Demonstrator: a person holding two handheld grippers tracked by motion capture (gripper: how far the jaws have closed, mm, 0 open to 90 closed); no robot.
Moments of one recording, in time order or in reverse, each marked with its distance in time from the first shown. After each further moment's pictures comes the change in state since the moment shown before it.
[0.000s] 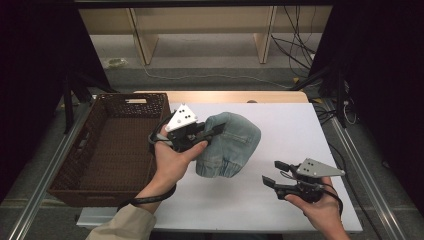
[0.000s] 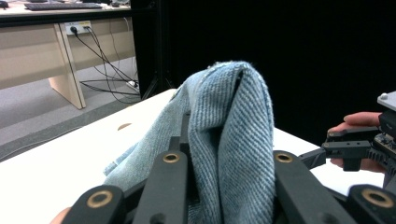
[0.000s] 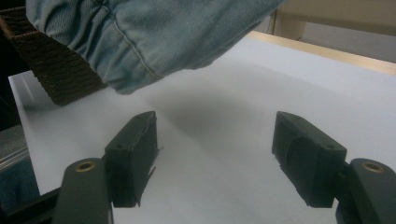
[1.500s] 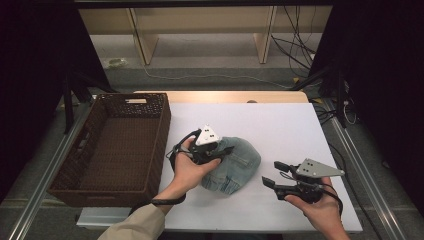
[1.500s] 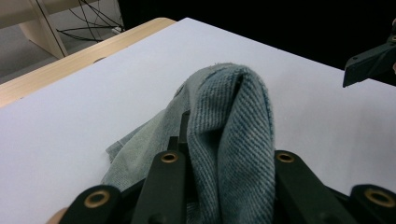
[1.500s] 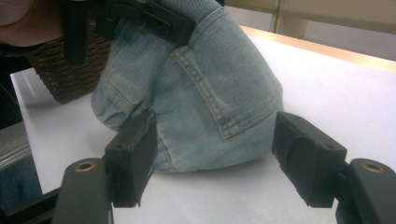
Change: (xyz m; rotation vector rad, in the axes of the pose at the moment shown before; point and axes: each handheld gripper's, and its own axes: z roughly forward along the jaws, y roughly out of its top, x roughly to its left) left arm 0.003 -0.070 0.057 0.230 -0.027 0.049; right arm 0.000 0.000 0.000 0.008 0.006 -0.005
